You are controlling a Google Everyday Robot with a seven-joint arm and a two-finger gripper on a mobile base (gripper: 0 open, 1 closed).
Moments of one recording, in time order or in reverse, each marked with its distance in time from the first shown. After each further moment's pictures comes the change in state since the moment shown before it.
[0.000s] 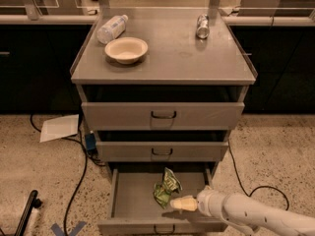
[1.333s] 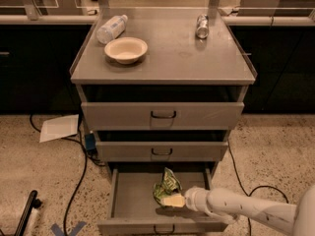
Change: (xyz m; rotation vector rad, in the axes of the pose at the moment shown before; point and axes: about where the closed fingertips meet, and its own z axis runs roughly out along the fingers) arm 0.020 -0.003 0.088 -0.042 0.055 0.045
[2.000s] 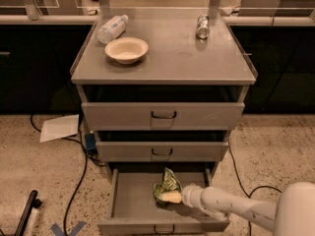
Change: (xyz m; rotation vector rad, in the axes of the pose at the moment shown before) arm 0.001 -0.030 0.053 0.038 -0.040 -0.006
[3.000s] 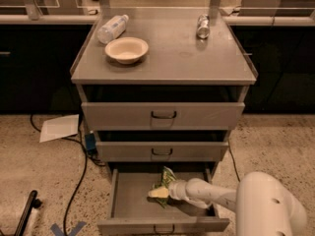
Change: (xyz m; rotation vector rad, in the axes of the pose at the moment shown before) arm 0.000 0.005 0.095 -0.061 0.048 -0.062
